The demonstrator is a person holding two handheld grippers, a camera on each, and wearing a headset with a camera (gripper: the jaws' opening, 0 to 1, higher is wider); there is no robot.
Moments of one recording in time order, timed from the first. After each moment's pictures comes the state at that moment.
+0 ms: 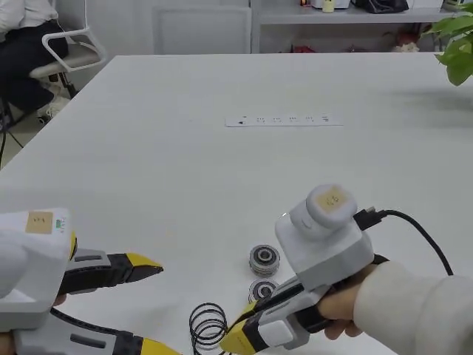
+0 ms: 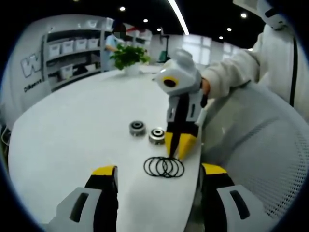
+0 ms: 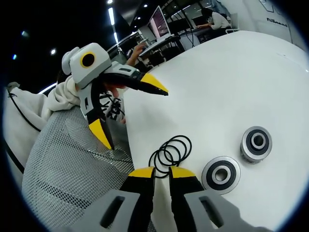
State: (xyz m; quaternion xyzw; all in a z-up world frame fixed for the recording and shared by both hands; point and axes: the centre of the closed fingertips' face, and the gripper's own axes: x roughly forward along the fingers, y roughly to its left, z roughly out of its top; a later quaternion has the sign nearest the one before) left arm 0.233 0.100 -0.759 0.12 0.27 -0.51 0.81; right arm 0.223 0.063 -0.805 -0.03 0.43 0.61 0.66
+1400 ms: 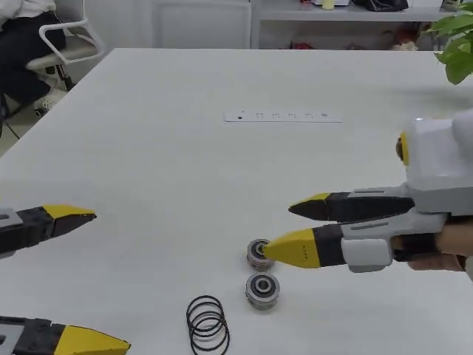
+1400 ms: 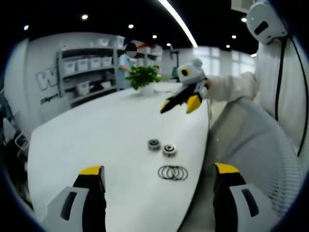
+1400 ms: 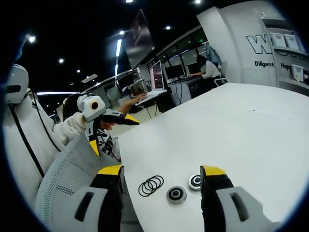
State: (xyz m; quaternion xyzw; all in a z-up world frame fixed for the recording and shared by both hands) left arm 0.222 0.144 -0.694 0.11 0.19 -0.46 0.86; right arm 0.277 0.000 -0.683 0.01 0.24 0.58 0.78
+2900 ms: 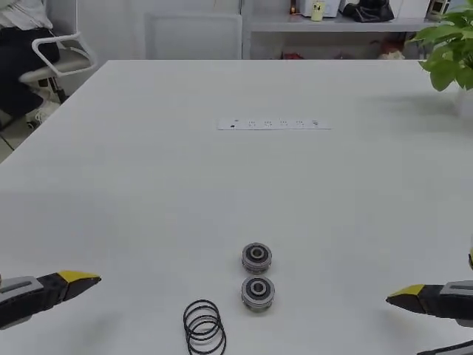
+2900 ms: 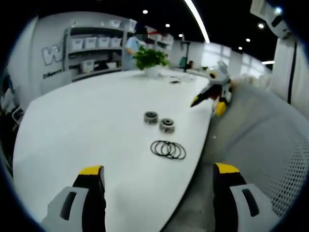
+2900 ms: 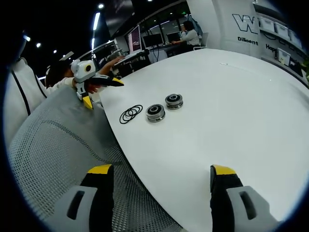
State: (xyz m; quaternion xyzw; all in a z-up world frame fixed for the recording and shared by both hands) left arm 0.212 0.140 -0.767 0.07 0.27 -0.44 0.85; right arm 0.222 -0.102 -0.794 -0.07 0.37 0.49 0.79
